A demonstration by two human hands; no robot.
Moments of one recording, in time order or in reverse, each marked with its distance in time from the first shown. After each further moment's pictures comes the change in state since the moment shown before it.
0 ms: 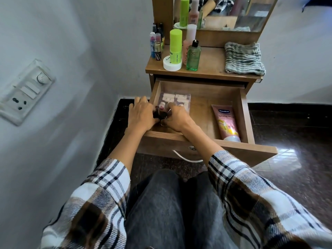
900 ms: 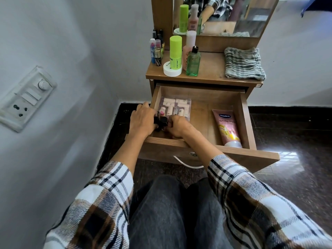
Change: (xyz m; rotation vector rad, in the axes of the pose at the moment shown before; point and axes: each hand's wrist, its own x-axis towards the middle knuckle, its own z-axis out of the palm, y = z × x) left_hand 0.004 0.002 -0.004 -0.011 -0.069 0.020; right_hand 0.004 0.003 0.000 -0.127 -0.155 0.106
